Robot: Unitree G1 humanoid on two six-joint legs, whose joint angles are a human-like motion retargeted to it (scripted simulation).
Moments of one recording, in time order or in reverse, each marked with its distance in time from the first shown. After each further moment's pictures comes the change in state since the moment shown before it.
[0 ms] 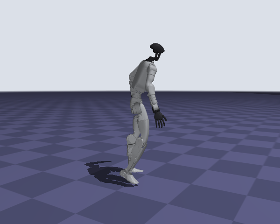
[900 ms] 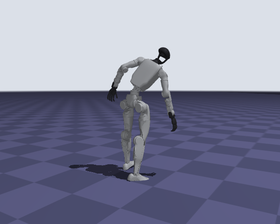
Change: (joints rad) left arm 0.093 -0.067 -0.079 -0.076 0.095 0.017 -0.213; right arm -0.120 -0.167 0.084 0.043 -0.065 0.031 0.079; waist 0.035 0.103 0.100; left_leg -0.206 -0.040 0.176 -0.022 0.072 -0.004; right_leg 0.207 0.008 -0.038 -0.531 -0.035 0.100
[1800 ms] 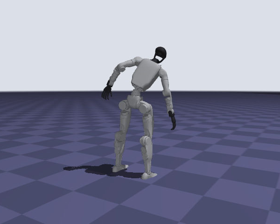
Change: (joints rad) left arm -0.012 0.141 0.013 0.011 0.096 -0.044 0.025; right arm 0.095 0.075 -0.026 -0.016 0.031 -0.020 -0.032; waist -0.056 -0.031 0.009; left_leg 0.173 -0.032 -0.426 0.000 -0.016 -0.001; right_leg -0.098 0.061 0.301 -0.055 0.064 0.015
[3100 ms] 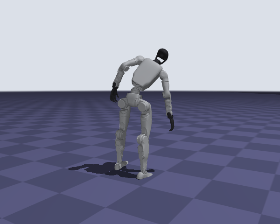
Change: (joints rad) left arm -0.002 -0.206 -0.110 -0.125 -0.275 0.032 -0.030; right arm -0.097 -0.045 0.006 0.036 0.039 0.009 -0.047; waist 0.096 0.067 0.000; left_leg -0.138 0.022 0.176 0.000 0.000 -0.013; right_leg 0.007 0.023 0.018 -0.037 -0.004 0.000
